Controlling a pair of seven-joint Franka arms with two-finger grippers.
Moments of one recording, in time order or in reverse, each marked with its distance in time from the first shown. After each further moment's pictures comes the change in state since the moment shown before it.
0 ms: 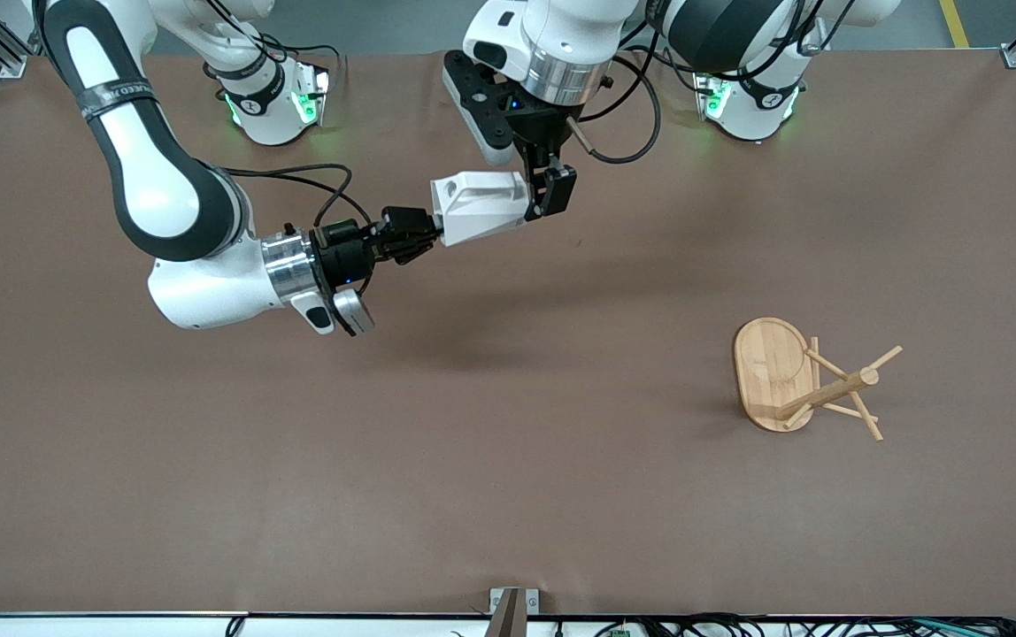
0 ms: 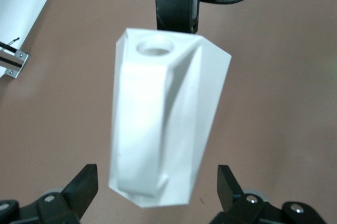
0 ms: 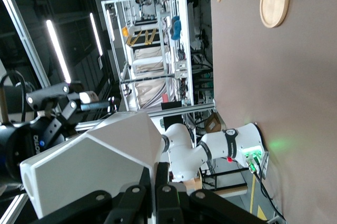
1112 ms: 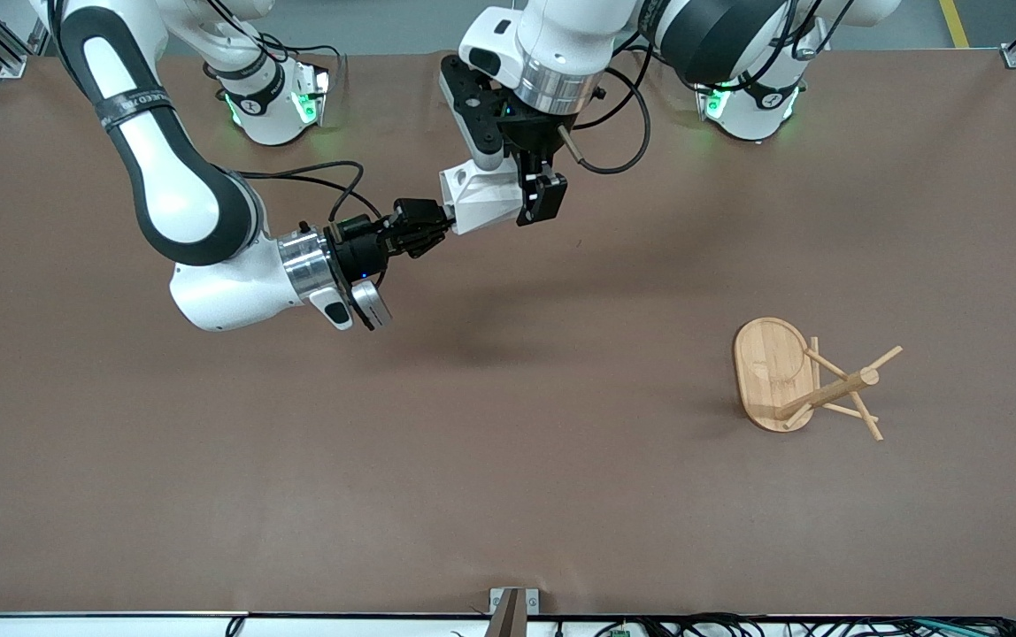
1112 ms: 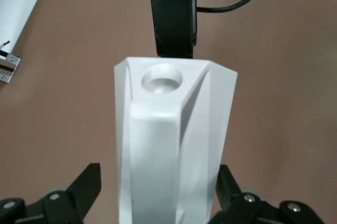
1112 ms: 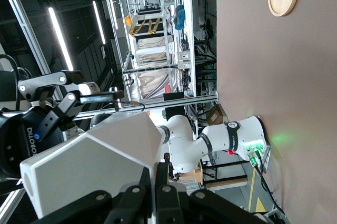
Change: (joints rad) left arm -0.003 0.015 -0.005 -0.005 0.001 -0.014 0.019; right arm 0.018 0.016 0.005 0.001 0.002 -0.006 -0.019
